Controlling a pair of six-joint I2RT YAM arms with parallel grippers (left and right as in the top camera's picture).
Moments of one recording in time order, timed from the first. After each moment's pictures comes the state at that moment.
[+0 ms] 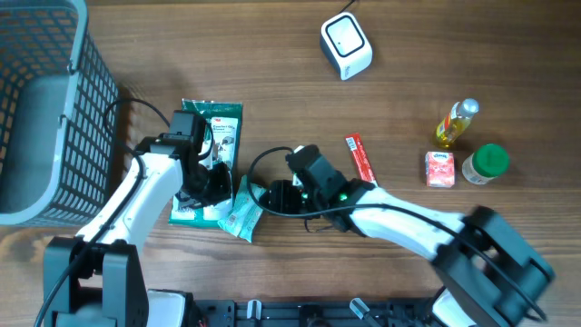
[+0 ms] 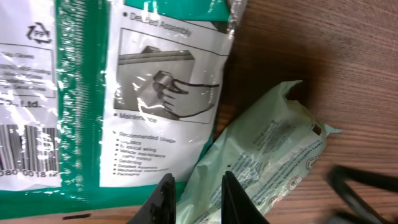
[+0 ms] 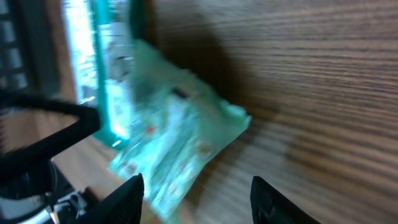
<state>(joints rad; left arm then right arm) -0.13 1.54 0.89 -0.89 0.23 -0.35 0.81 1.72 0.78 0.01 -0.38 0.97</state>
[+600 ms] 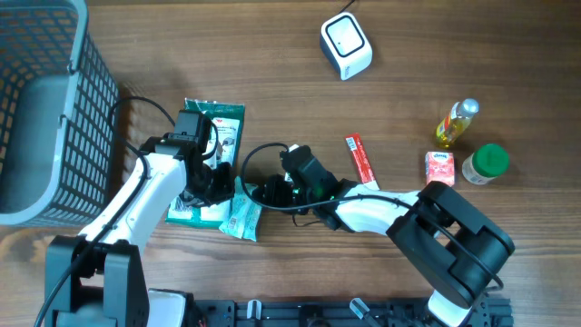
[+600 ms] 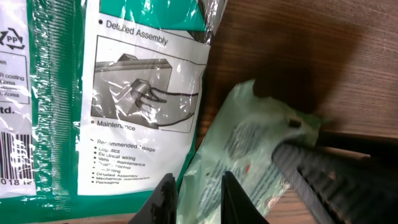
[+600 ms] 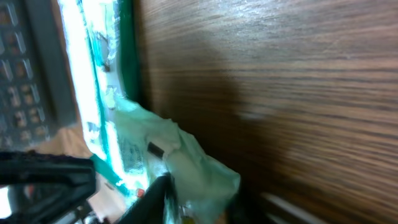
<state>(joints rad) -0.15 1.54 0.89 -0.87 0.23 -0.35 0.81 1.88 0.78 0.29 -0.39 1.09</state>
